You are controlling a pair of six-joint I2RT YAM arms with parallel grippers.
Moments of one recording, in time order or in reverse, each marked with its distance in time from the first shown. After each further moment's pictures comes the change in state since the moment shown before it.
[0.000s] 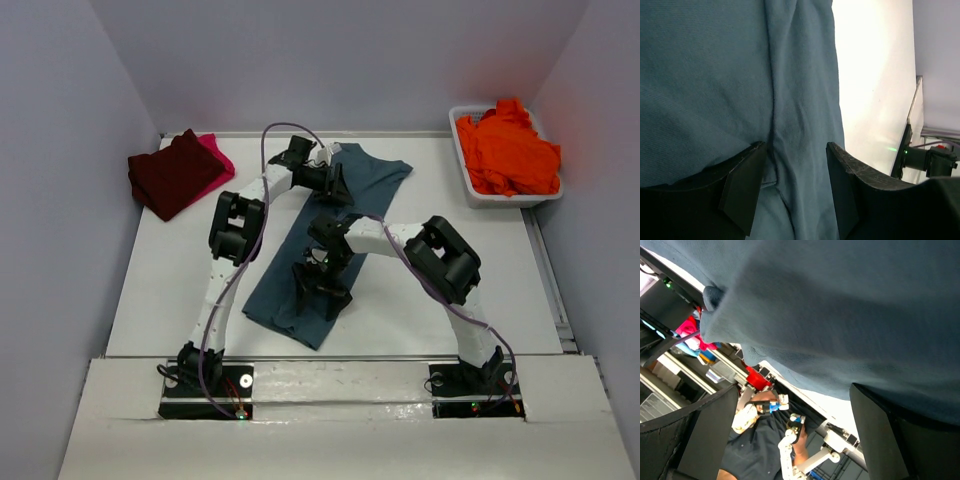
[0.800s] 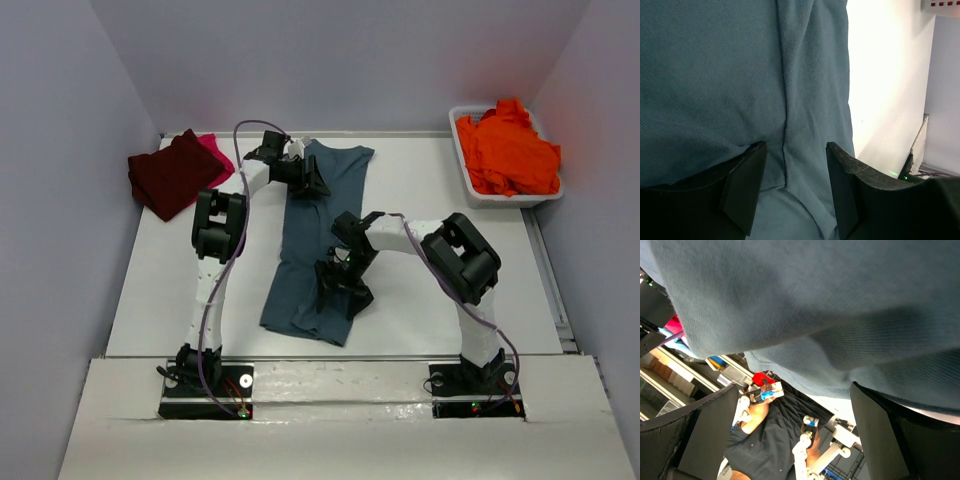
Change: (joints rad) left arm 0.128 -0.072 -0.089 -0.013 -0.110 -0.055; right arm -0.099 -0.095 -0.168 -0.012 0.041 -0.030
